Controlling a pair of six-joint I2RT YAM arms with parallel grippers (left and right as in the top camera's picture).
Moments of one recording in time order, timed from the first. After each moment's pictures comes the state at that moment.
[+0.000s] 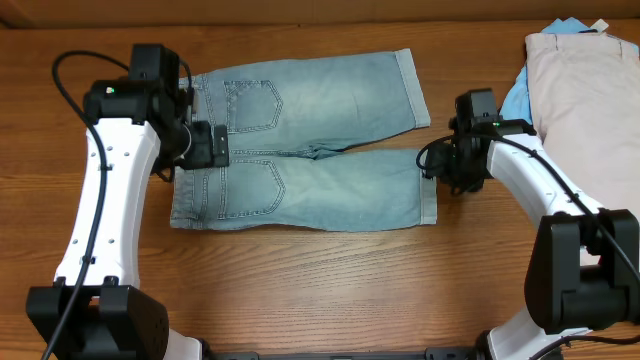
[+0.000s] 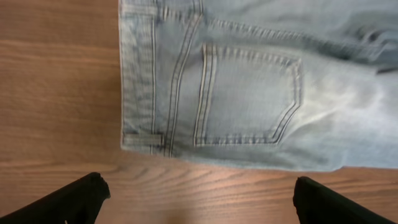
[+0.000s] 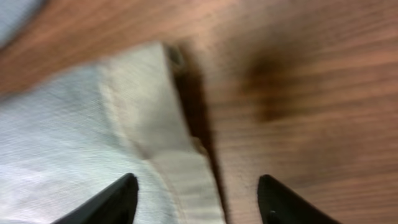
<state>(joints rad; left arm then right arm) -0.01 1.68 1.61 -1.33 0.02 -0.13 0.08 1.80 1.19 -0.79 -0.12 0.37</state>
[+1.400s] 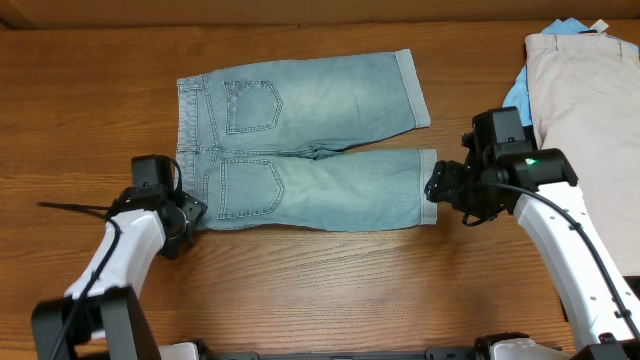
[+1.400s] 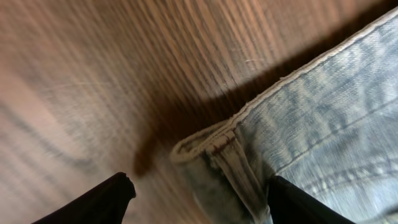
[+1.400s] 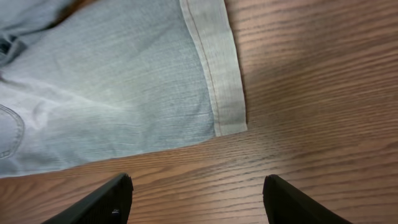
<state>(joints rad) 0.17 1.52 0.74 -0.55 -0.08 -0.88 0.13 1.40 1.11 -1.02 -0.18 0.43</state>
